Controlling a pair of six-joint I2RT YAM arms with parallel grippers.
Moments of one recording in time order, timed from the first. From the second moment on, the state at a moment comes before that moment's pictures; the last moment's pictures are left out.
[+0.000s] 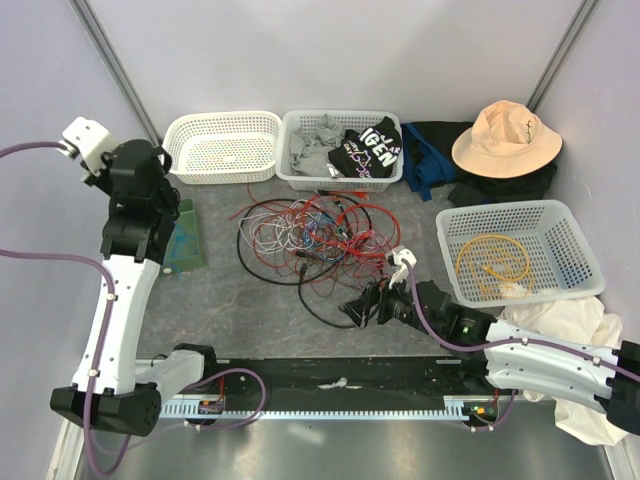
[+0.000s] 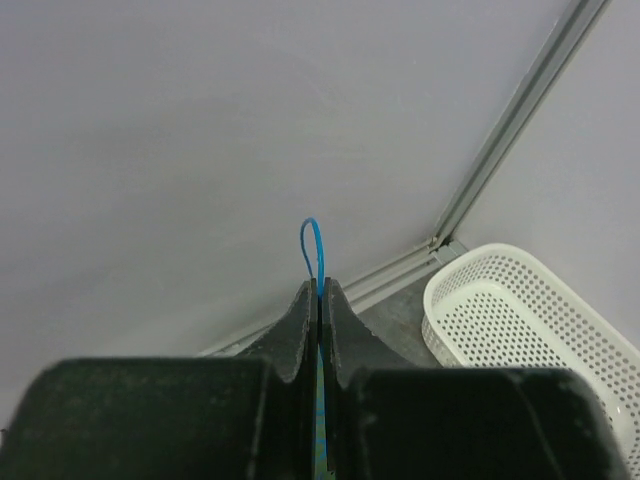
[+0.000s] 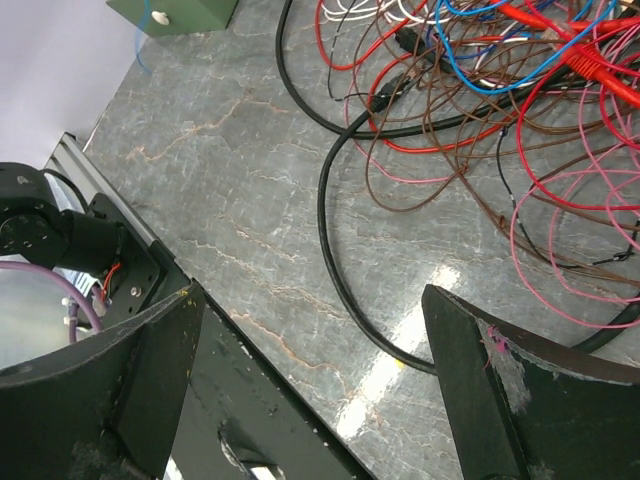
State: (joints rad) left arm -0.12 1.10 1.40 -0.34 -1.12 -0.22; right arm 1.07 0.78 0.35 0.12 0.16 0.64
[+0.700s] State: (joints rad) left arm 0.23 1.18 1.03 -0.39 -0.76 -0.59; right arm 1.07 0.79 0.33 0.12 0.19 0.66
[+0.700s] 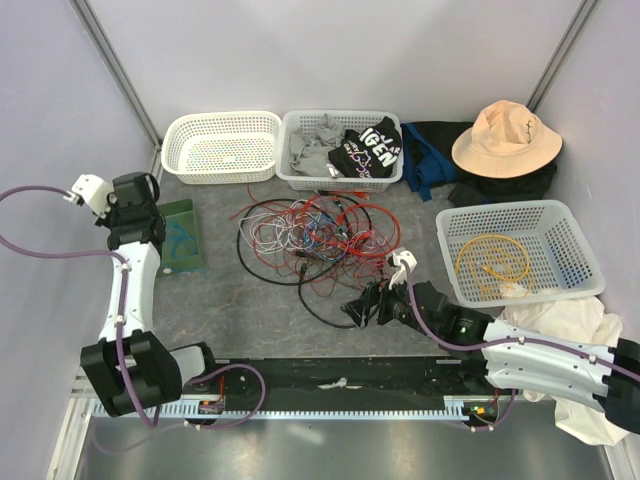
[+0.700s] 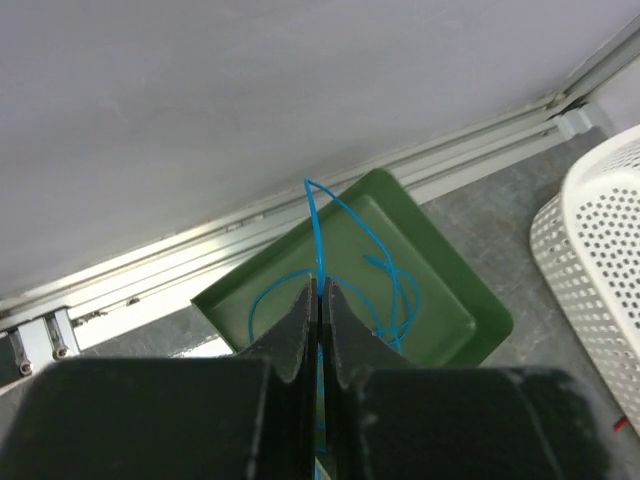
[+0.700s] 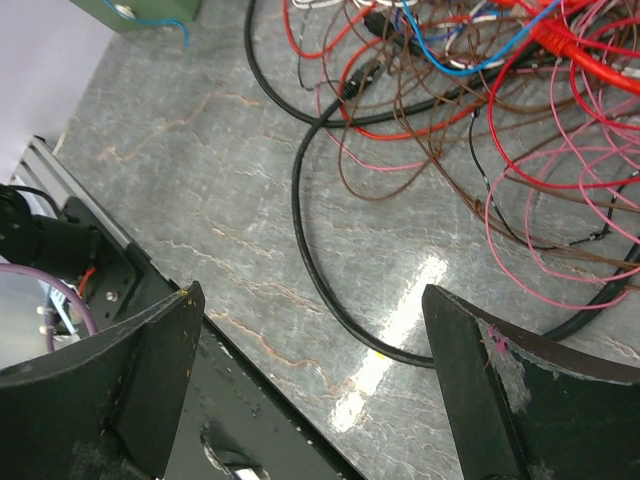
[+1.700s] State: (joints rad) left arm 0.29 1.10 1.47 -0.43 -0.36 -0.73; right arm 1.07 0.90 0.41 0.11 0.18 0.66
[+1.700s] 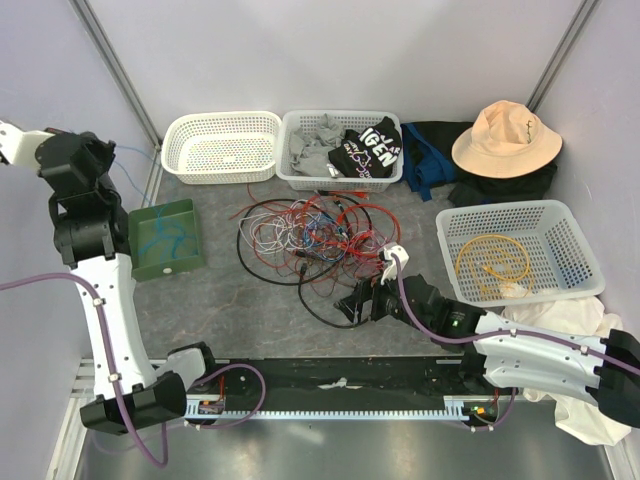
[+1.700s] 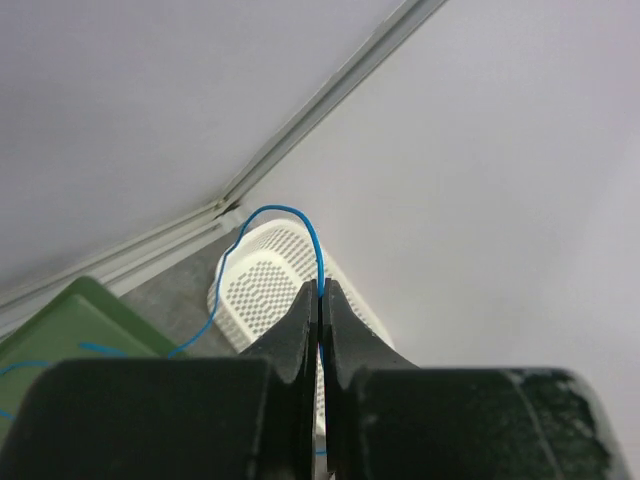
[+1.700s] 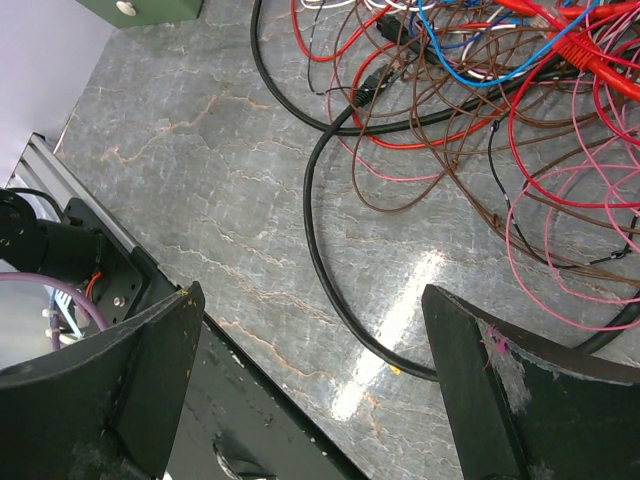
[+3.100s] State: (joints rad) left arm 0.28 1.13 0.95 -0.10 -0.55 -0.63; right arm 1.07 0.97 0.44 0.10 0.19 0.65
